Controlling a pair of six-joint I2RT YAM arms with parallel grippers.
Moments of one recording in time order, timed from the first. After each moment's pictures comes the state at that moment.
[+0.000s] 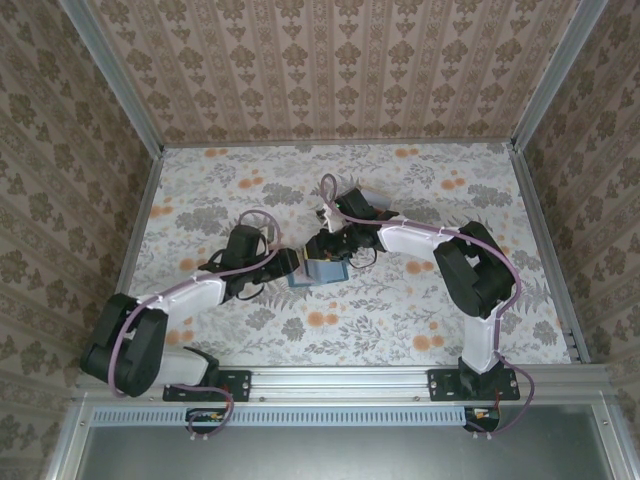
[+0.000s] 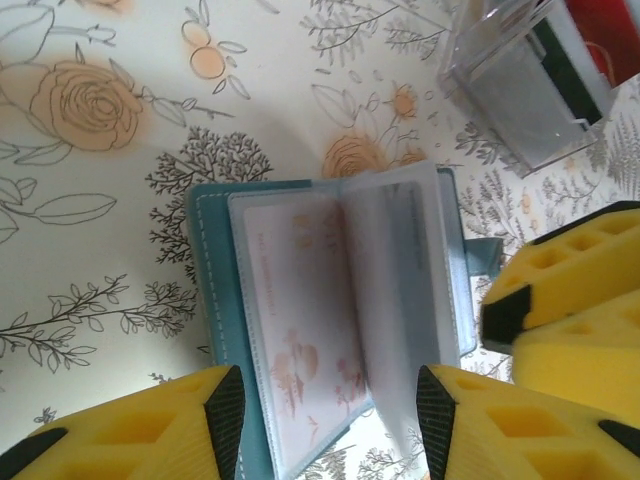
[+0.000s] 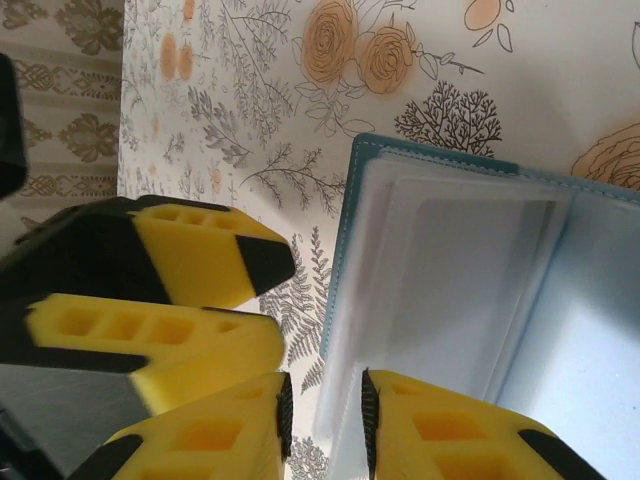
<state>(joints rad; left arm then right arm) -0.48 1.34 0.54 0.01 0.34 -0.70 0.61 1.93 1.24 -0.21 -0.67 0.60</state>
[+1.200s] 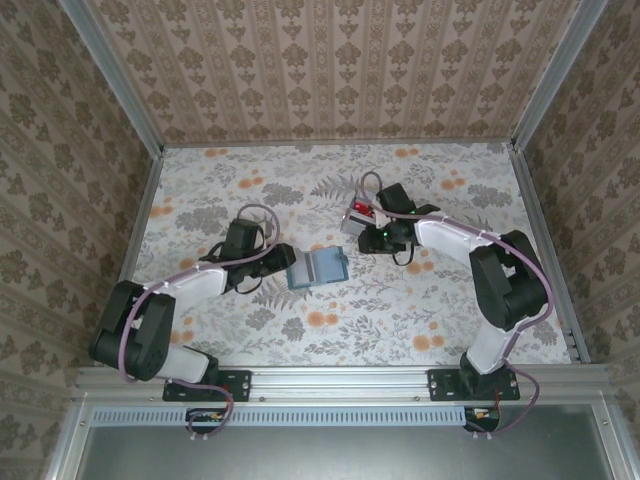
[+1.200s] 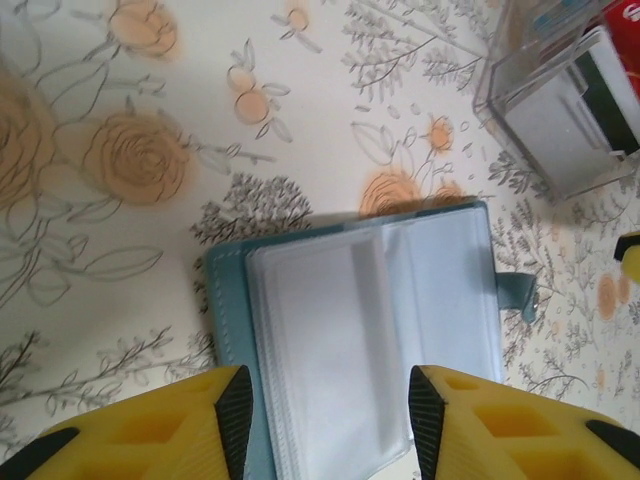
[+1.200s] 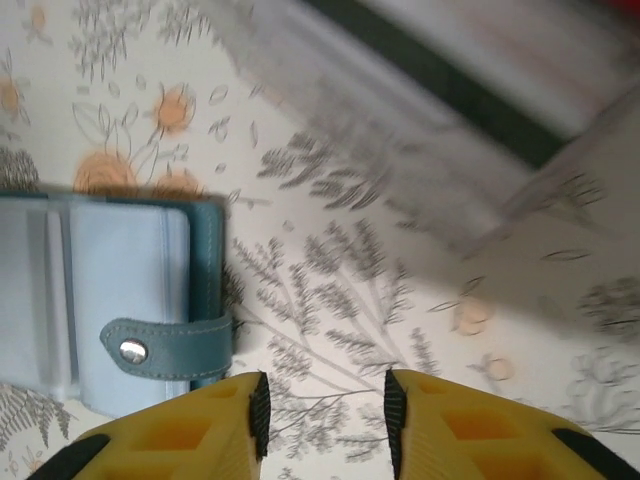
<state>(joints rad) -0.43 1.42 0.62 -0.02 0.35 -0.66 0.39 1.74 1.12 -0.48 -0.24 0.34</state>
